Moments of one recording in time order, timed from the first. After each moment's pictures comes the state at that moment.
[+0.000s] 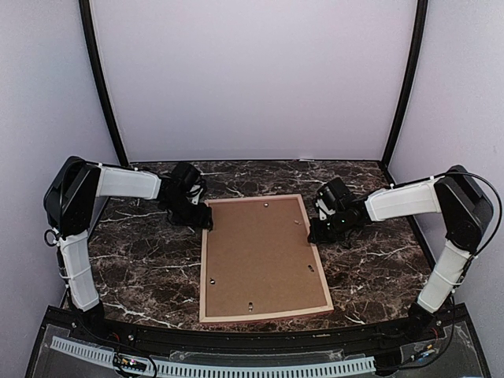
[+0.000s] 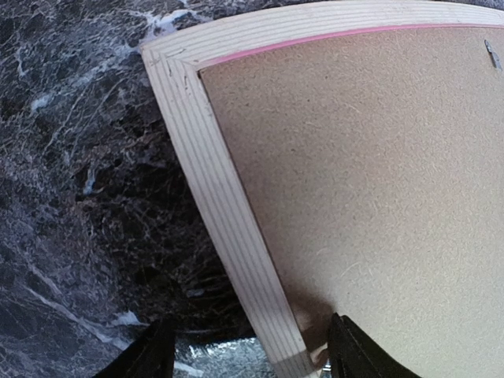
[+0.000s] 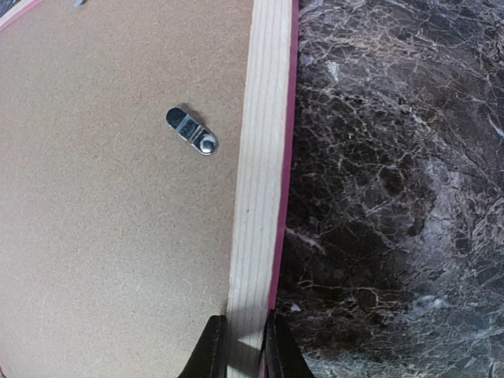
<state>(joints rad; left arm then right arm) -0.49 1.95 1.28 -0.47 0.11 -0.28 0.61 1.72 0.94 -0.29 -0.08 0.48</state>
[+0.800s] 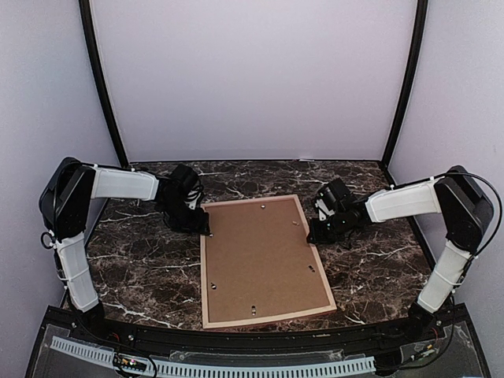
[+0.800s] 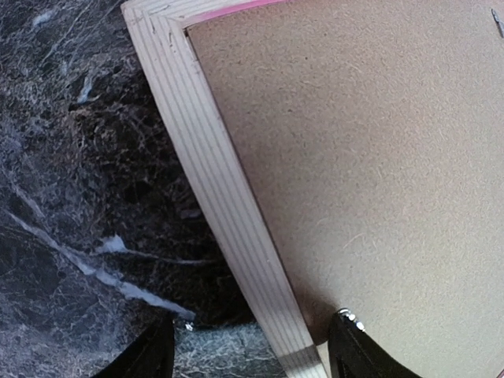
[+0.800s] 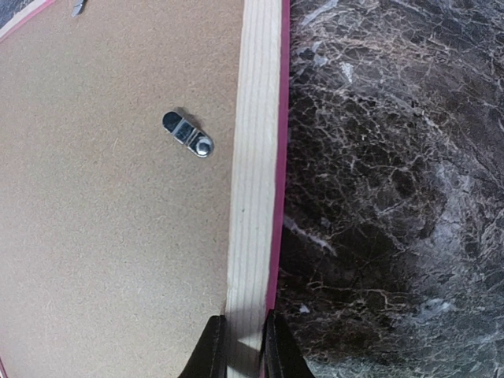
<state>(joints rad) -0.50 1.91 1.25 -0.56 0.11 -0.32 0.61 1.72 0.93 -0.26 -0.10 0.47</state>
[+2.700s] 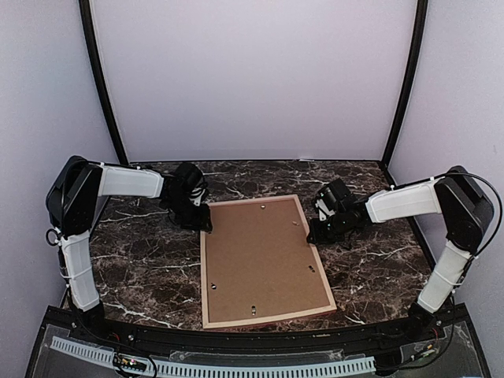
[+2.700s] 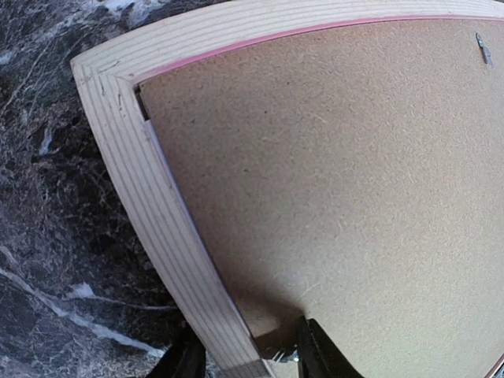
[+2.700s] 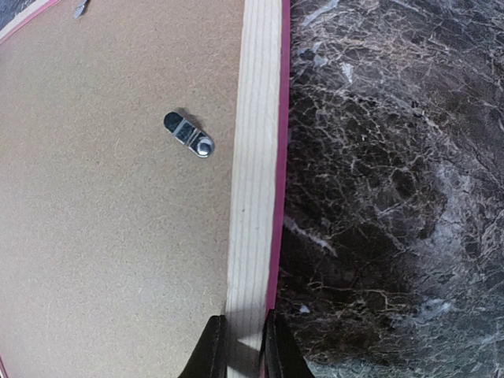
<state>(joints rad) -0.51 1.97 1.31 -0.54 0.17 -0.35 0.61 1.72 0.92 -0.25 -0.11 0.47</state>
